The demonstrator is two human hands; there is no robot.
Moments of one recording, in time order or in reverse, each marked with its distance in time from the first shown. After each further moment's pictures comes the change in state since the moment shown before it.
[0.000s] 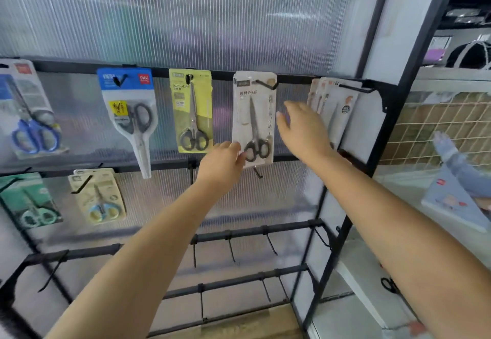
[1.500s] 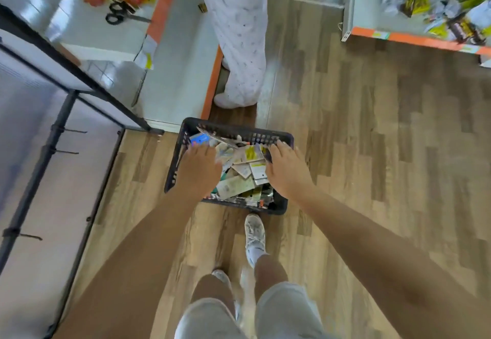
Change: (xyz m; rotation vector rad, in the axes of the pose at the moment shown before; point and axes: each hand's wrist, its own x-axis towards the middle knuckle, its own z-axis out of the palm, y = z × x) left_hand -0.424 0.214 0.286 0.083 -1.062 0.960; right_hand -0.714 0.031 -0.040 -0.241 -0.793 1.348
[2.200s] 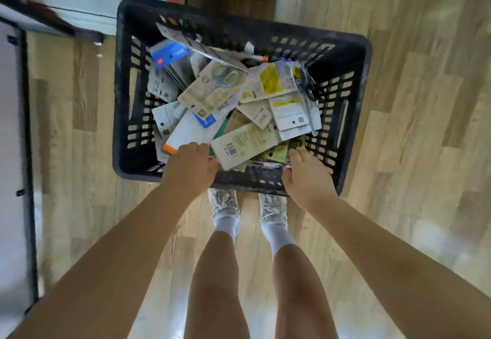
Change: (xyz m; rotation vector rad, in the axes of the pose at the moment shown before) left_hand 0.152 -0.088 0.288 -0.092 -0.459 -0.075; right_hand 0.123 0.016 0.293 0.176 -0.426 0.213
